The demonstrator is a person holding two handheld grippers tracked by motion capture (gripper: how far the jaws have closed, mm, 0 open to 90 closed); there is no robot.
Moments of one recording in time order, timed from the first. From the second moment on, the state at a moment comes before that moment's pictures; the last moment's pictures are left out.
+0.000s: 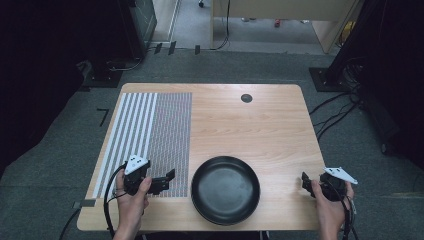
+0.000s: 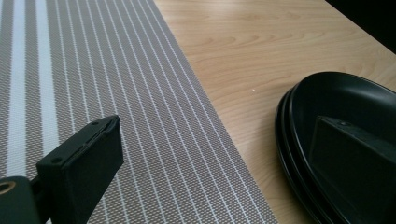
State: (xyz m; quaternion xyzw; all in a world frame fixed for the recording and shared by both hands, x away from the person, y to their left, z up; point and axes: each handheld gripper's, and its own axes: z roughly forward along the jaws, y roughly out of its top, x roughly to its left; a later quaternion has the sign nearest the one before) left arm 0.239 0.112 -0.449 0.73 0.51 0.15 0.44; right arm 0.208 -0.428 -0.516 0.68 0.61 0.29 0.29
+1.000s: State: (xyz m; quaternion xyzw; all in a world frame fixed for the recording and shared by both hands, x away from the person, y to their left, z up) left arm 0.227 0.080 -0.452 0.75 0.47 0.13 0.44; right arm 0.191 -0.374 -0.455 0.62 0.60 0.43 0.27
